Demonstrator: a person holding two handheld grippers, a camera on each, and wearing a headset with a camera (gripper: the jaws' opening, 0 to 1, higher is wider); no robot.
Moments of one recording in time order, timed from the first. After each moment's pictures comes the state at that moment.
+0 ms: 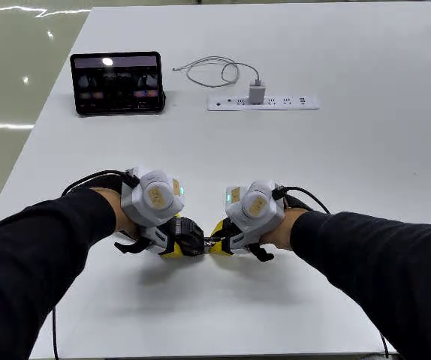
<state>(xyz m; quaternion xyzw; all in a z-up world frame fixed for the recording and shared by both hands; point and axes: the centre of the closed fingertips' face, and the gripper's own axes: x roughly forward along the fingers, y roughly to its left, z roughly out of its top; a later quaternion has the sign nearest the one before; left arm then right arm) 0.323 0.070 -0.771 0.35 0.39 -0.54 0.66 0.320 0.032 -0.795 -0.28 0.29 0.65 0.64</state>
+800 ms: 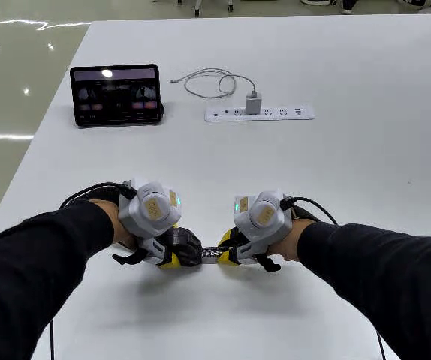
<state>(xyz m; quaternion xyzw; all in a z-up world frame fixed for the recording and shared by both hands) 0.322 0.069 -0.771 0.35 0.39 -0.54 0.66 0.320 0.015 -0.796 -0.28 0.30 0.64 0.65</state>
